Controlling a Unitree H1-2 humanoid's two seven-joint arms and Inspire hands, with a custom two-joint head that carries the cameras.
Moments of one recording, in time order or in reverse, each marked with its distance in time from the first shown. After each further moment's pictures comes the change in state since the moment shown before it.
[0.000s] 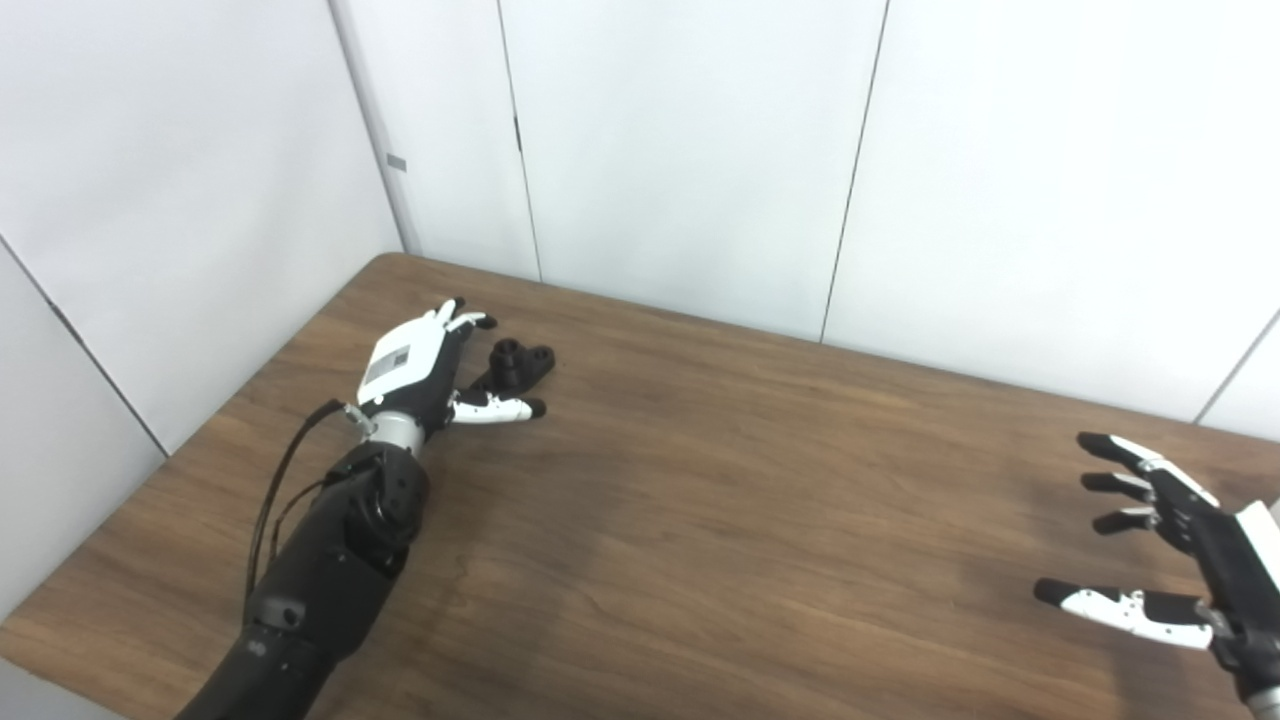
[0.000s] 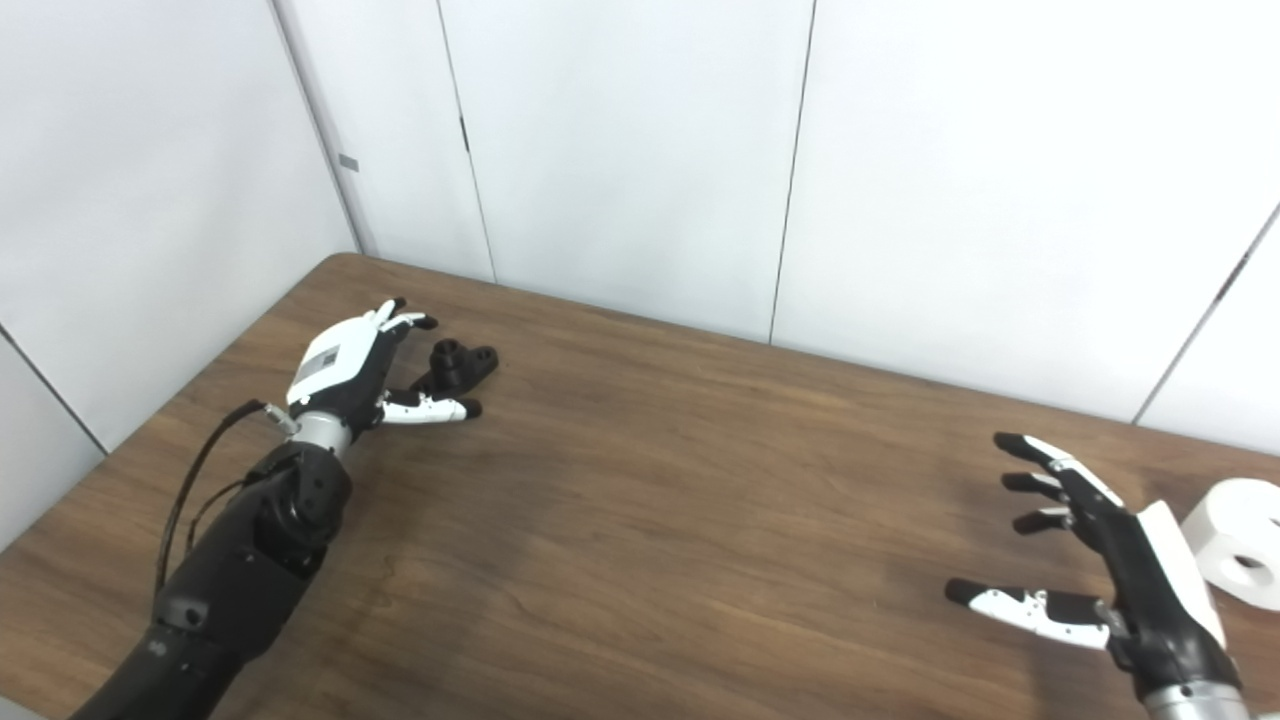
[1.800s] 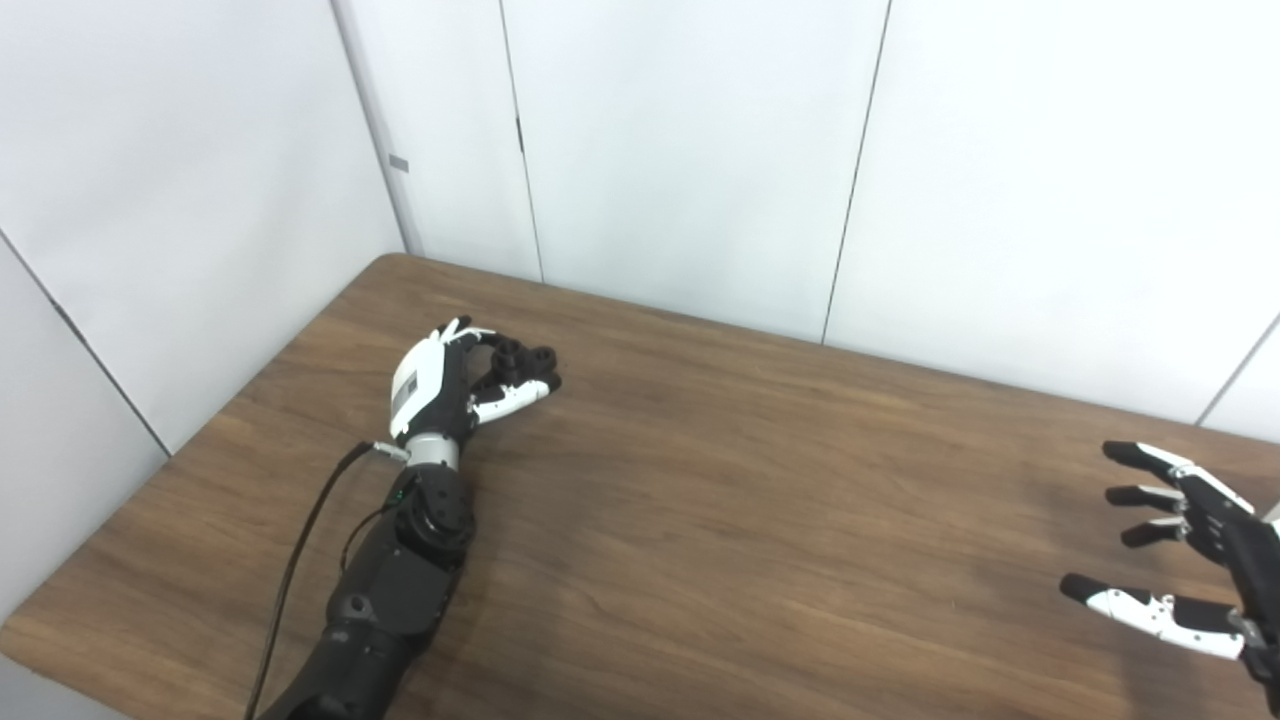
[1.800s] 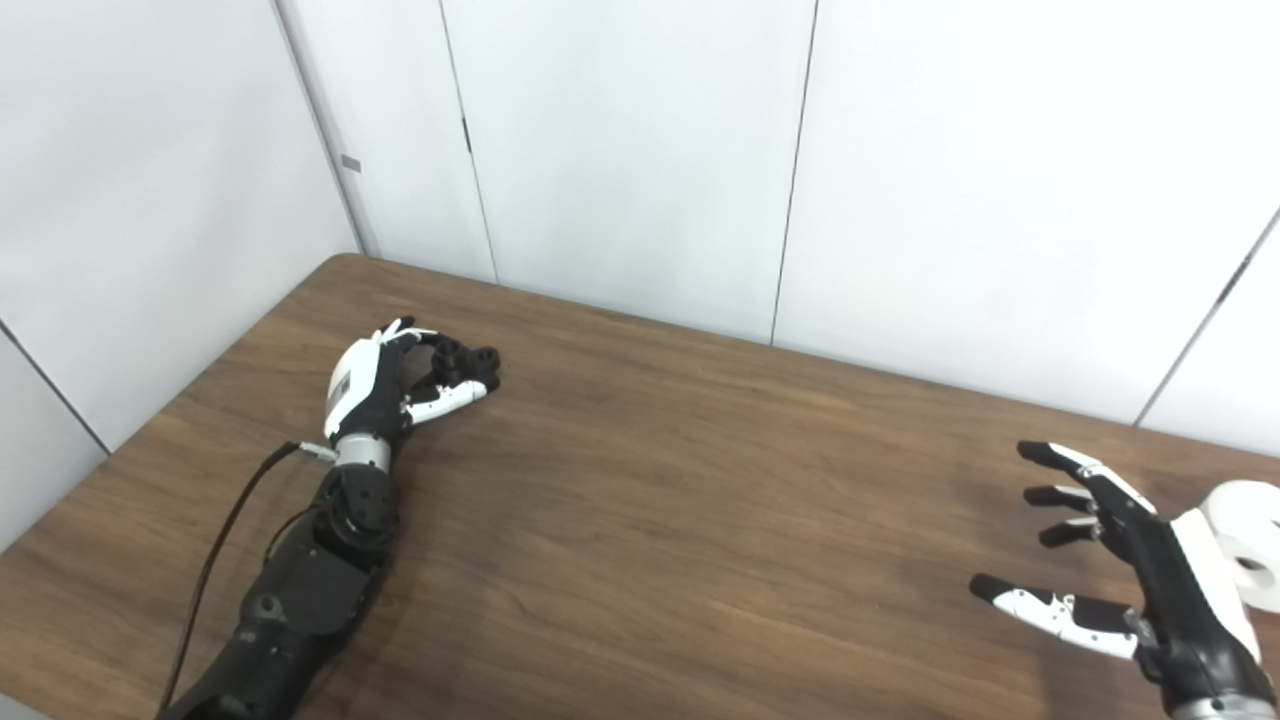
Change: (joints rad) left arm -0.101 -0.149 0.077 0.290 -0.227 -0.162 0.299; right arm 0.032 -0.008 -0.027 -0.075 0.001 0.072 0.008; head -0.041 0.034
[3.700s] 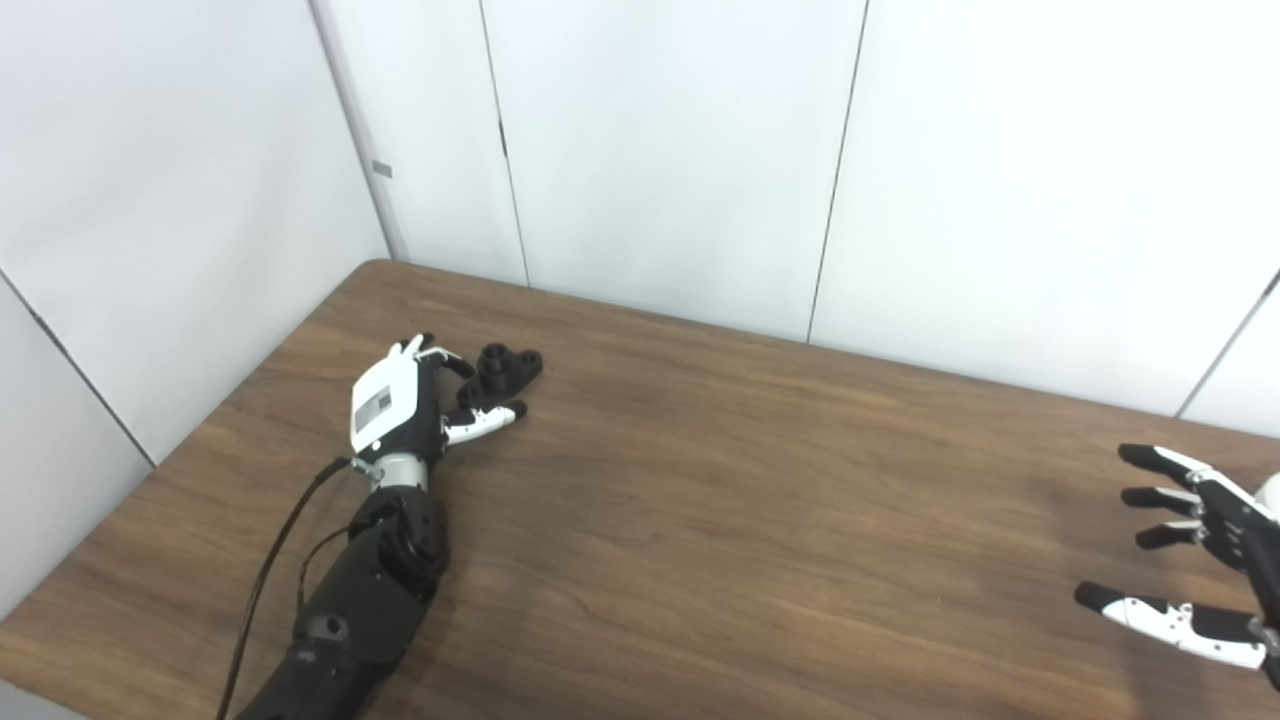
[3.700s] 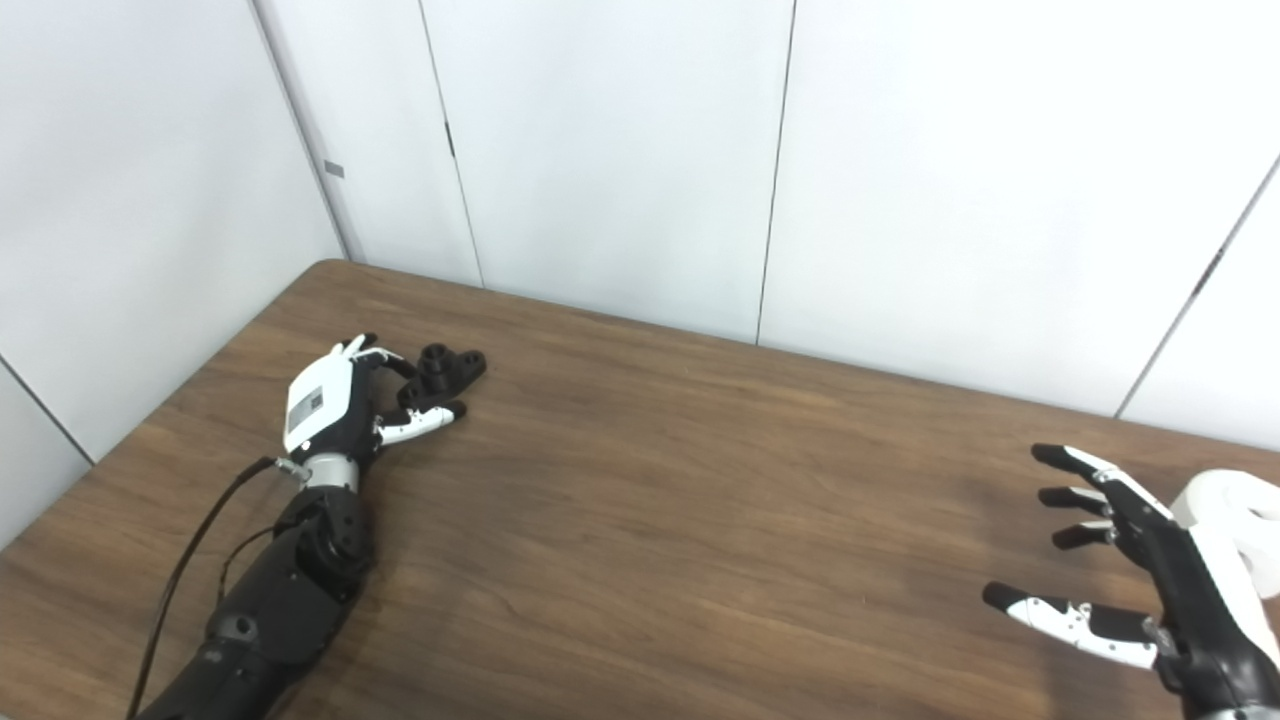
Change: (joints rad) left arm 0.072 0.064 -0.073 -0.026 0.141 0.096 0.076; right arm 0.008 -0.023 -0.006 -0.028 0.016 0.004 0.015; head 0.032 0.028
